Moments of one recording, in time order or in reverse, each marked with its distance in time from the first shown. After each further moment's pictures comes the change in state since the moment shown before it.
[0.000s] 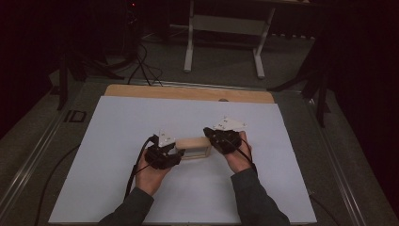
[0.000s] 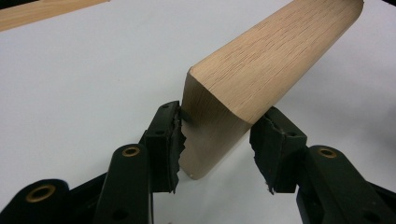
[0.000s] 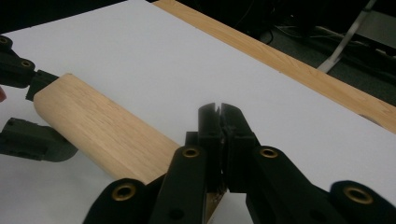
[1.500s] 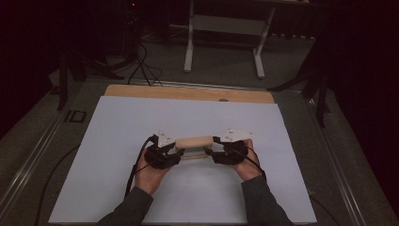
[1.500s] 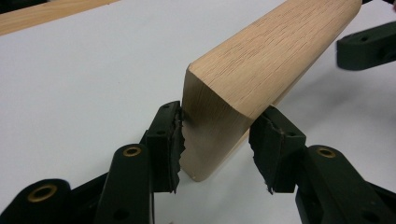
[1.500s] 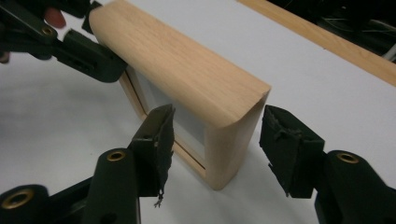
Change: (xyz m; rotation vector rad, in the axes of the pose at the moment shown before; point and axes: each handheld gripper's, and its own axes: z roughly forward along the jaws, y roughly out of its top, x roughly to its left) left arm 0.002 -0.001 0.002 -0.010 -0.002 0.013; right arm -0.007 -0.036 -0.011 0.041 0.170 -0.060
